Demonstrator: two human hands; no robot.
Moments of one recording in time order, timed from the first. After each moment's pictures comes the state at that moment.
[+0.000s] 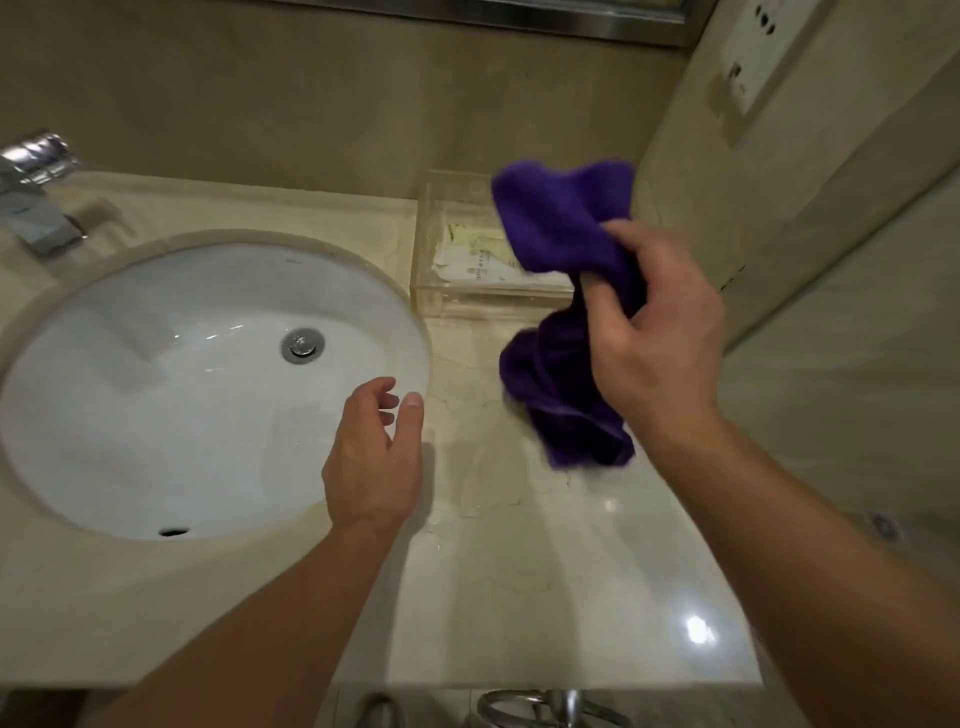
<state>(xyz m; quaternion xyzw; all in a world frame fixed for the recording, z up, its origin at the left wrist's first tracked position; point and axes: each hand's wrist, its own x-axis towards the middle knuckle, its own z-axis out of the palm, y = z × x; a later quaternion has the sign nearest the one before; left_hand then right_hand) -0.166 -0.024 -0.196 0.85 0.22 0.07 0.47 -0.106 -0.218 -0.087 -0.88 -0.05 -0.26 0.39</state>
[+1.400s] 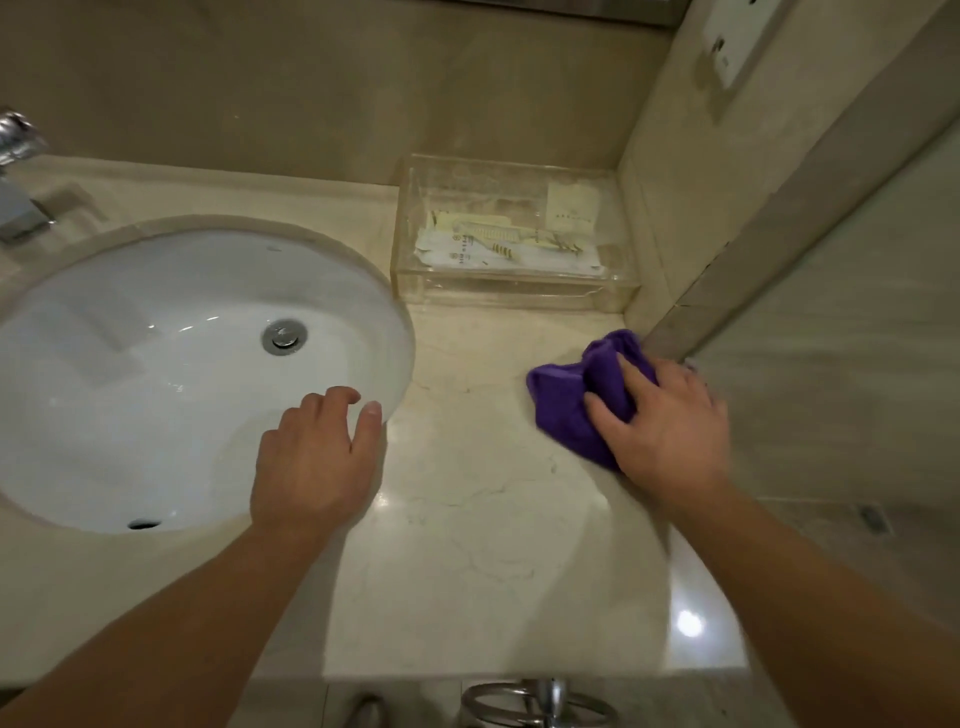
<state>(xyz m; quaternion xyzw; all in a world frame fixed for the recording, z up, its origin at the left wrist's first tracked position) -0.171 0.014 -0.211 0.97 0.12 -0.01 0.21 -0.140 -0.291 -0.180 -1.00 0.06 0.02 0.04</state>
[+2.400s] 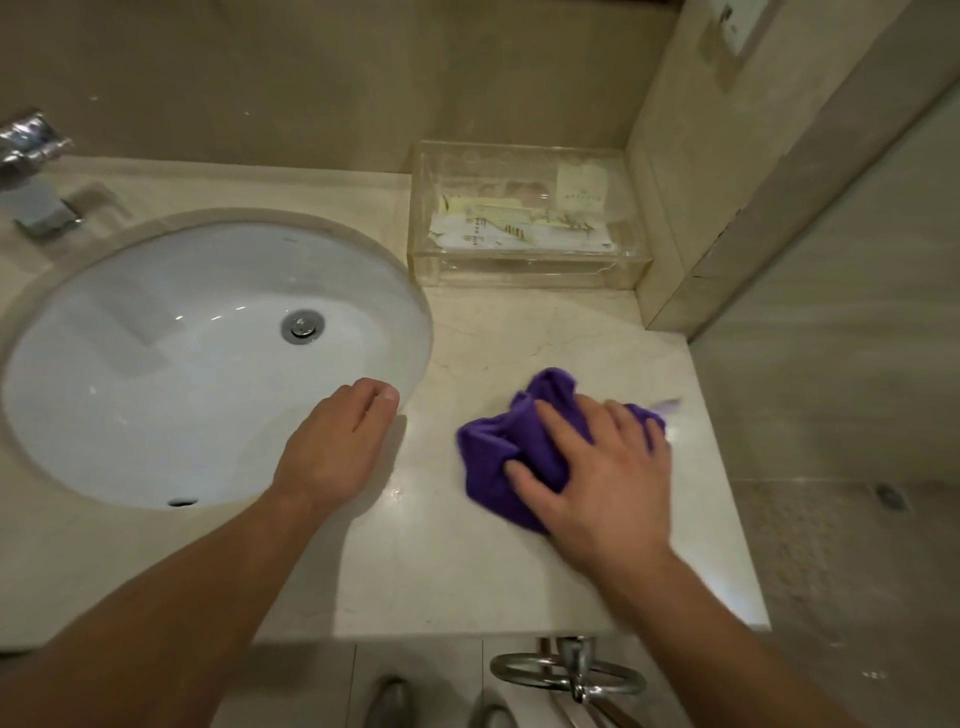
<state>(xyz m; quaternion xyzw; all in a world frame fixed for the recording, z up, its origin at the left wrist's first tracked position) -0.175 0.035 -0.208 0.92 0.08 -0.10 0.37 -0.221 -0.218 -0.188 -1.00 0.01 0.00 0.08</state>
